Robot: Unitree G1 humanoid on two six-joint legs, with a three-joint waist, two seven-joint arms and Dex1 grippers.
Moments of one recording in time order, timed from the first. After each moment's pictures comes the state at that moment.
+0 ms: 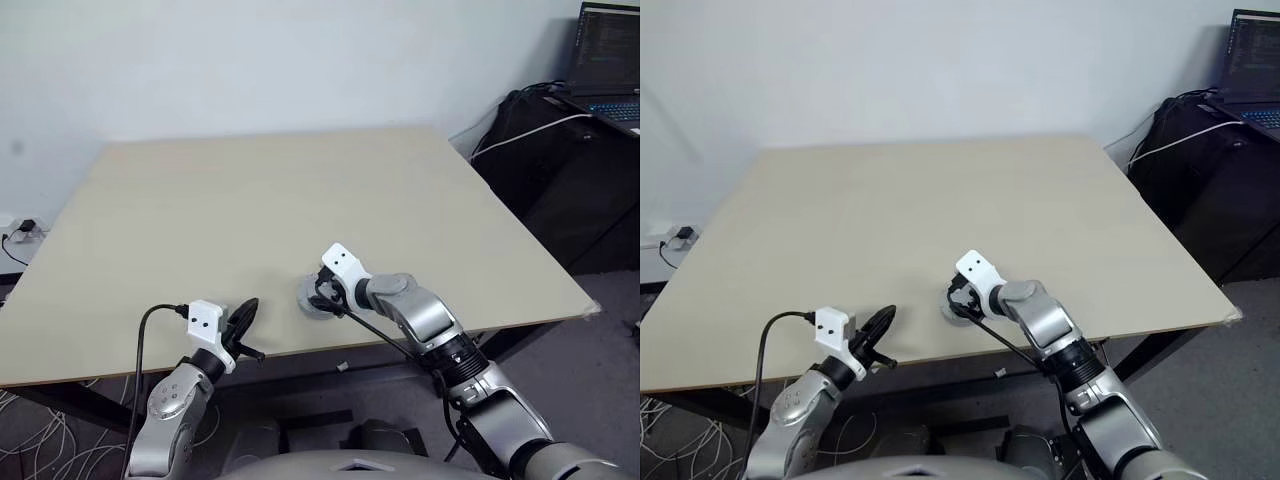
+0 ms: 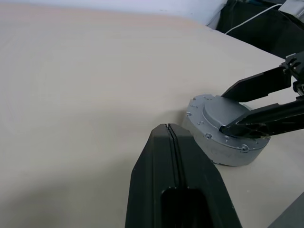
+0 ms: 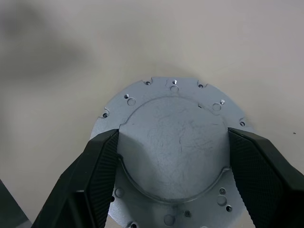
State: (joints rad) left arm 0.32 0.20 -0.05 -0.18 -0.28 0.04 -0.44; right arm -0.43 -0.25 0.43 0.10 0.04 0.84 0.56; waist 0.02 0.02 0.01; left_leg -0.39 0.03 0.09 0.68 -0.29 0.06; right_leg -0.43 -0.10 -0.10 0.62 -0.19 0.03
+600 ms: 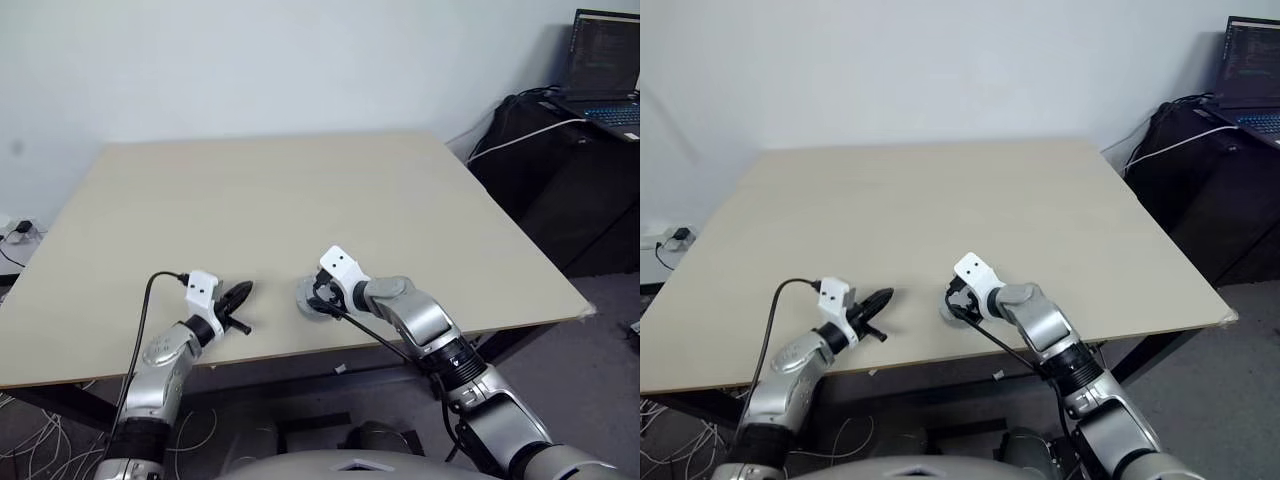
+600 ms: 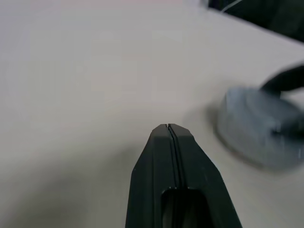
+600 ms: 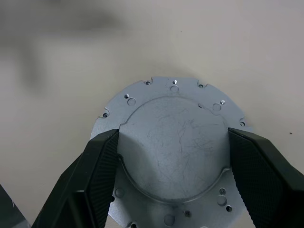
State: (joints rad) left arm -0.03 0.29 0.02 0.18 -0.30 0.08 -0.60; right arm -0.42 -0.24 0.44 0.10 0.03 0.83 0.54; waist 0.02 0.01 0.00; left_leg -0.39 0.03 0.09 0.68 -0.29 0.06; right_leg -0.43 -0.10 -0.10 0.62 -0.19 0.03
